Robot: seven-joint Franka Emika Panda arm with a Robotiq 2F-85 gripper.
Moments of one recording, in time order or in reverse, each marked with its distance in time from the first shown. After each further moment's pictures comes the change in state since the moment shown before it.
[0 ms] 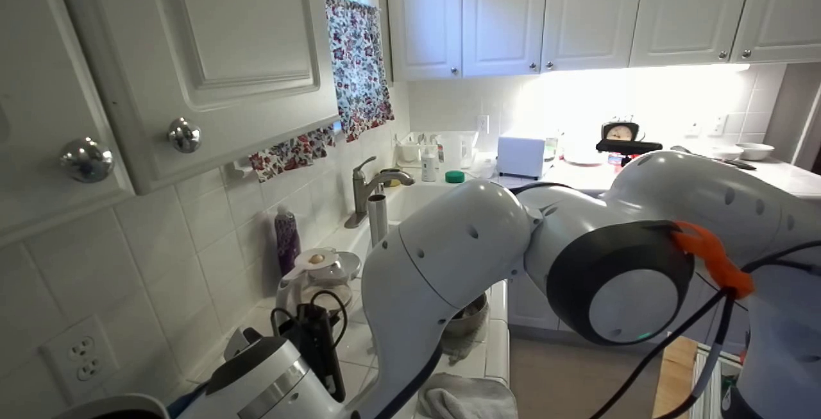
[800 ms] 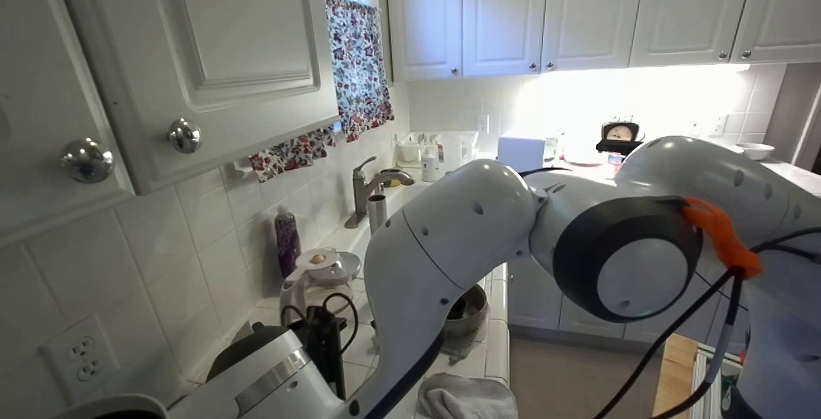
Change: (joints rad) arm -0.021 -0.062 0.039 -0.064 0.080 0.000 0.104
